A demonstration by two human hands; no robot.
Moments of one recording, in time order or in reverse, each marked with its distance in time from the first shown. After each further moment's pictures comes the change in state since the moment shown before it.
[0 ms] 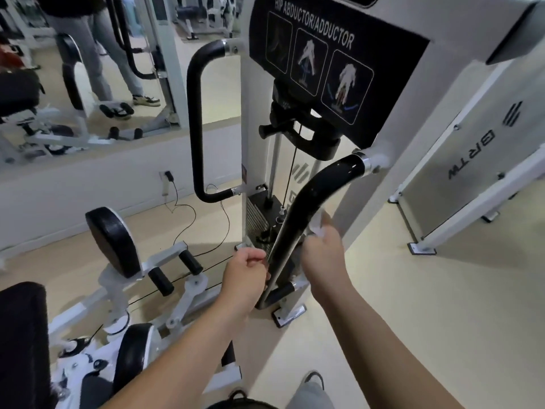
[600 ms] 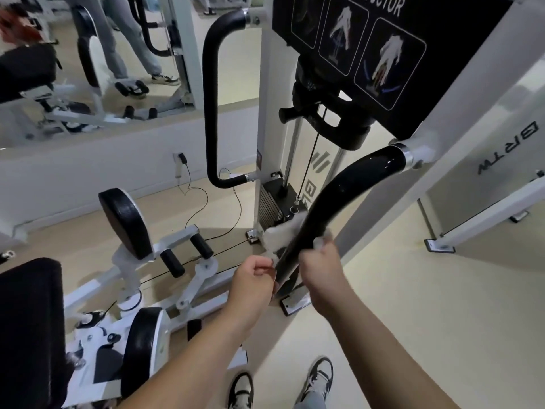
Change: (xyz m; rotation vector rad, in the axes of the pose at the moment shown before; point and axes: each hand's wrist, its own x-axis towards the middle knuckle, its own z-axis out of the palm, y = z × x) left_hand 0.020 -0.038 -0.002 -0.006 0.020 -0.074; right_hand 0.014 0.040 0.021 0.049 -0.172 0.060
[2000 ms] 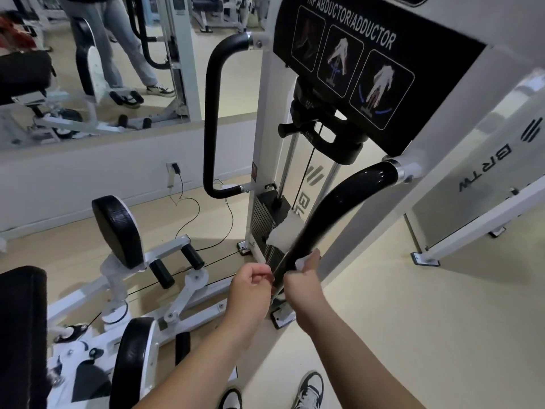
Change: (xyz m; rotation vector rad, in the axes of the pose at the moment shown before) left_hand -0.010 0.002 -0.003 -0.080 0.022 0.055; right_hand -0.007 0.025 0.018 -0.039 -0.013 0.194
